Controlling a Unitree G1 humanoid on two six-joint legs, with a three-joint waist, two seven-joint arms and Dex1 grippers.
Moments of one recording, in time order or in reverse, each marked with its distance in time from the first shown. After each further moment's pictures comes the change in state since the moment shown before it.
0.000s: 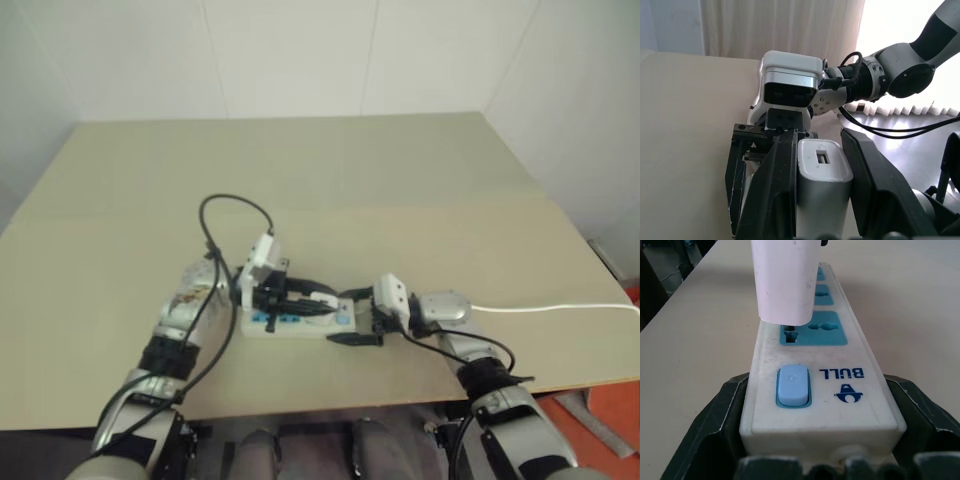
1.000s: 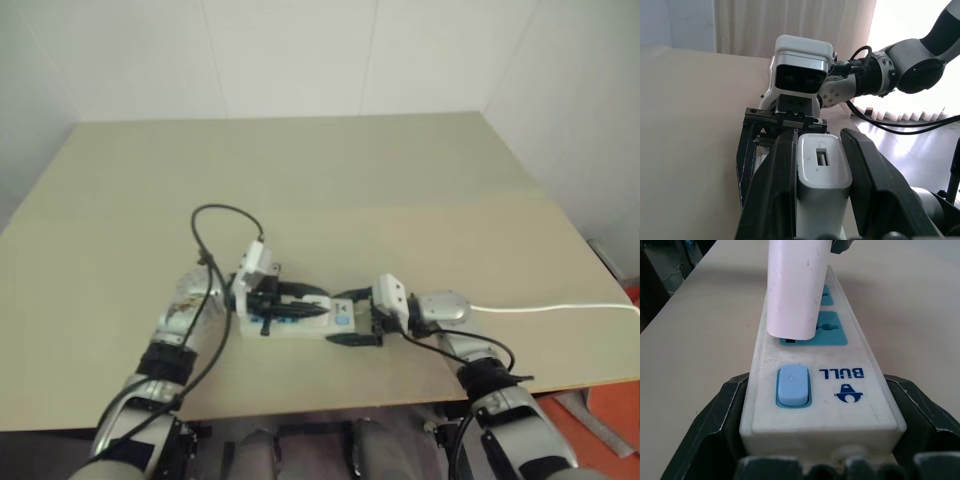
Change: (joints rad) left arm 0.029 0.013 0.017 0.075 0.000 -0.082 -0.009; right arm 0.003 -0.001 0.002 -0.016 -0.004 0.022 -0.003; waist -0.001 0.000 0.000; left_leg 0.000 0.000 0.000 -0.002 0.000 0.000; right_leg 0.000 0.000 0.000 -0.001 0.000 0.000
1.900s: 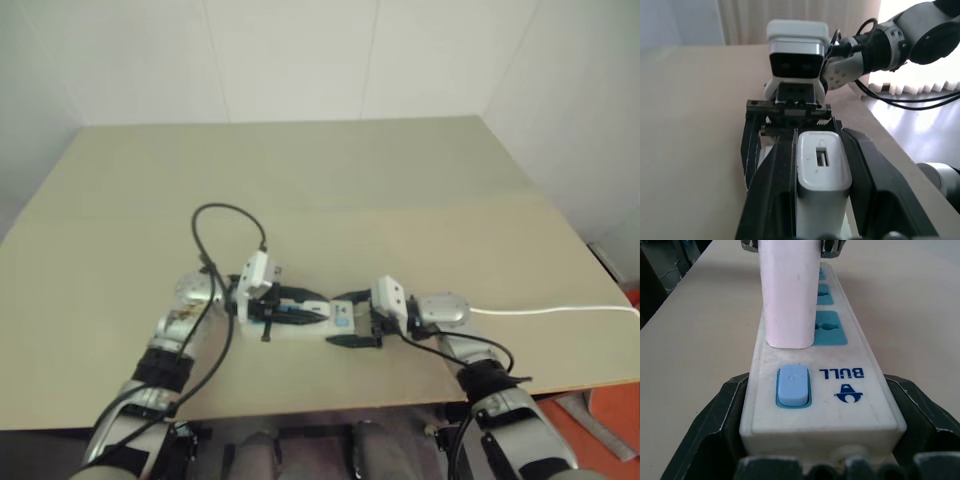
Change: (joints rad) left arm 0.055 0.031 -0.033 -0.076 0.063 -0.082 0.079; right arm 0.009 0.001 0.000 -0.001 -0.015 0.003 -0.016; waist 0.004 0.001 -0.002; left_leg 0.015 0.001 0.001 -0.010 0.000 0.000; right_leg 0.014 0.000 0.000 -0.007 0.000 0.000
